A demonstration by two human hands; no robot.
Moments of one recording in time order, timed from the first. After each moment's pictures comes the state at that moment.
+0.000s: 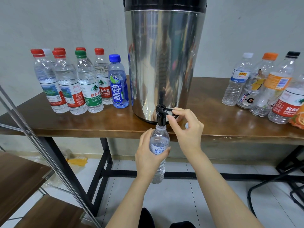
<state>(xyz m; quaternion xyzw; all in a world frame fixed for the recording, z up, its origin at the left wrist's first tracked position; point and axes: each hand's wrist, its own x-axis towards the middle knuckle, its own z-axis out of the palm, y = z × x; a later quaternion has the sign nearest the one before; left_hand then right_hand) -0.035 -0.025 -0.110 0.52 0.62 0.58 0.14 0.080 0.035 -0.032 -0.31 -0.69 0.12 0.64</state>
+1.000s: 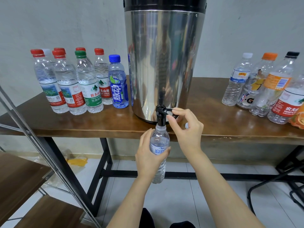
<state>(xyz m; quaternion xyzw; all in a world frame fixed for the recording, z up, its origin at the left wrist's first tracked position) -0.034 -0.023 -0.114 0.51 0.62 0.58 0.14 0.080 0.035 -0.031 -0.31 -0.69 0.13 0.65</state>
